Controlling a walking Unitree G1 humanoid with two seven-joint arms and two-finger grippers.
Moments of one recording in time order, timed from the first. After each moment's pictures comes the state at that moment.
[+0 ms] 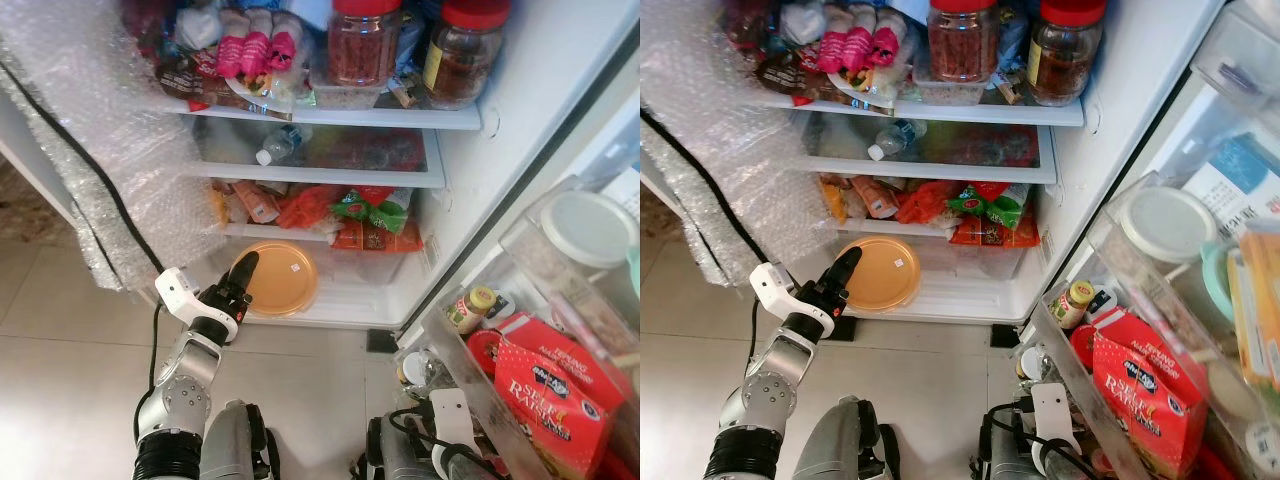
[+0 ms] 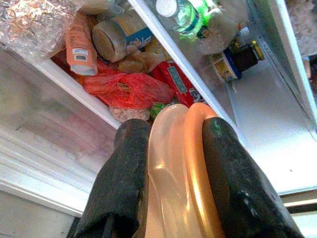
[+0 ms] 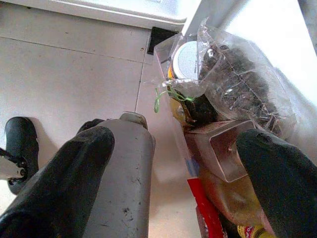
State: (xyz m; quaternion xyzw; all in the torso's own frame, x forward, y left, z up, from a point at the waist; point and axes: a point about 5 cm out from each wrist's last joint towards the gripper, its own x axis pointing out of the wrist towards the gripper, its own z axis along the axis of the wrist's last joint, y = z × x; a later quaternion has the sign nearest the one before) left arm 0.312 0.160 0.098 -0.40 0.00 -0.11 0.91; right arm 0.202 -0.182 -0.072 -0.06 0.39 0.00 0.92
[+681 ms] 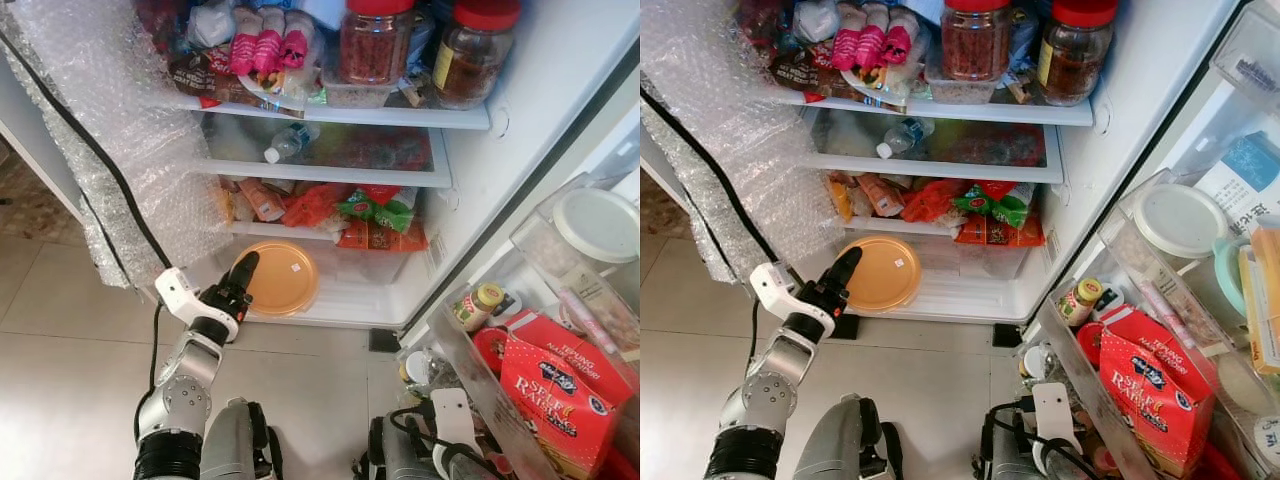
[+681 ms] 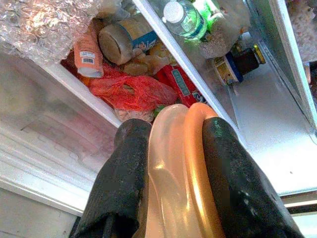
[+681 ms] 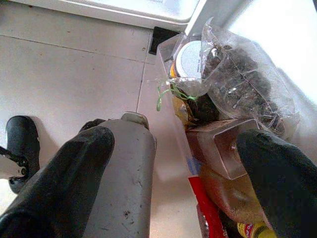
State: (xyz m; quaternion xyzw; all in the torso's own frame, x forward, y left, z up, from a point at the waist) left arm 0.312 0.160 0.098 -0.40 0.00 -0.11 0.91; right arm 0.202 -0.183 -0.071 -0.06 0.39 0.00 0.92
